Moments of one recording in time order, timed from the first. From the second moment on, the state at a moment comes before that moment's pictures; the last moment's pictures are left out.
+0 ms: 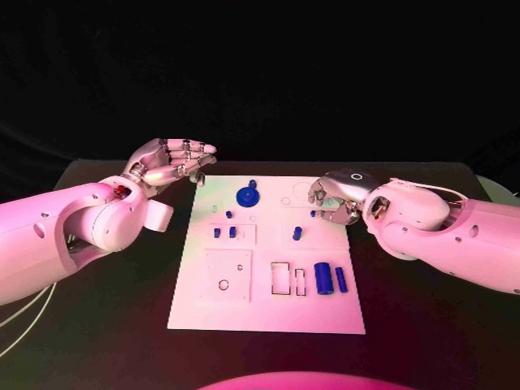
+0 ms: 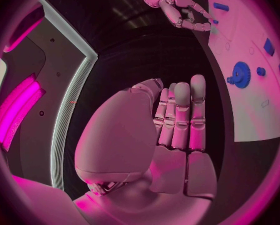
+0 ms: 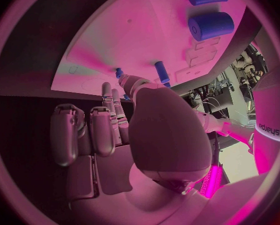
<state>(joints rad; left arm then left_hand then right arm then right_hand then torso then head) 1.20 -0.96 -0.01 1.55 -0.15 -0.22 0.39 1.55 -0.21 0.42 0.25 0.26 0.91 0.17 0.25 0.34 1.02 0.11 0.40 0.18 1.10 0.04 1.16 0.49 0.18 0.99 0.13 0.94 0.67 1.25 -0.82 -0.14 1.54 -1.72 -0.28 -0.21 1.46 -0.25 0.49 0.24 0.18 0.93 0.16 0.23 0.44 1.09 0.09 0.17 0.25 1.46 0.01 1.39 1.24 0.05 1.46 0.11 1.38 1.31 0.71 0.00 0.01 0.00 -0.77</state>
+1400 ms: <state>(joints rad) 1.20 -0.96 -0.01 1.55 -0.10 -0.22 0.40 1.55 -0.22 0.43 0.24 0.26 0.91 0.18 0.25 0.34 1.01 0.11 0.41 0.19 1.10 0.03 1.15 0.48 0.18 0.99 0.13 0.93 0.67 1.21 -0.77 -0.13 1.51 -1.80 -0.26 -0.25 1.47 -0.21 0.59 0.13 0.19 1.05 0.13 0.25 0.45 1.22 0.07 0.16 0.23 1.47 -0.01 1.40 1.23 0.03 1.47 0.10 1.50 1.31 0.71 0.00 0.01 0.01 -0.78</state>
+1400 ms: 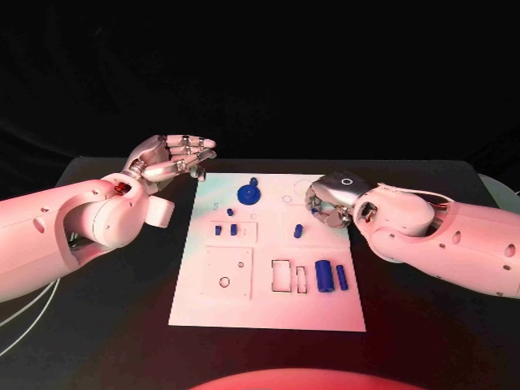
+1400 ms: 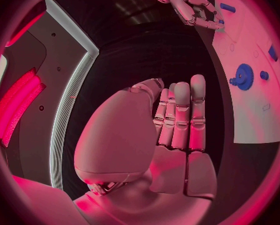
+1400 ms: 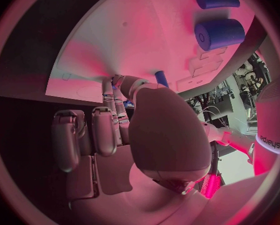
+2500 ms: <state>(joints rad) 1.20 -0.96 -0.01 1.54 -0.10 -0.22 0.38 1.55 -0.22 0.44 0.24 0.26 0.90 0.19 0.24 0.34 1.00 0.12 0.41 0.19 1.10 0.03 1.15 0.47 0.18 0.99 0.13 0.93 0.66 1.23 -0.87 -0.13 1.69 -1.82 -0.40 -0.29 1.43 -0.20 0.59 0.12 0.19 1.05 0.13 0.25 0.46 1.23 0.06 0.15 0.22 1.47 -0.01 1.40 1.23 0.03 1.47 0.10 1.52 1.31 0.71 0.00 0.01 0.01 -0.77</state>
